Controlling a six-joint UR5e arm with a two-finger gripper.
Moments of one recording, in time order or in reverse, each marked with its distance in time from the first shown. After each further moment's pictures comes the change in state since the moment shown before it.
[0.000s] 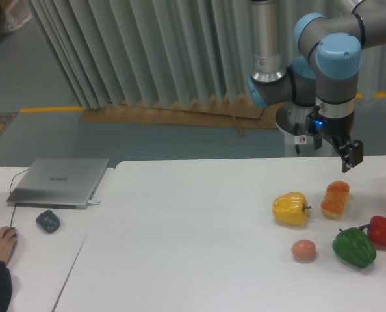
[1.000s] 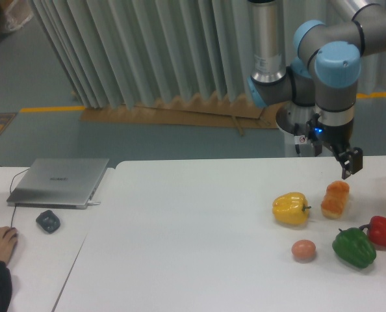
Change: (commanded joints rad) arm -0.092 -0.087 0.012 0.043 0.142 -0.015
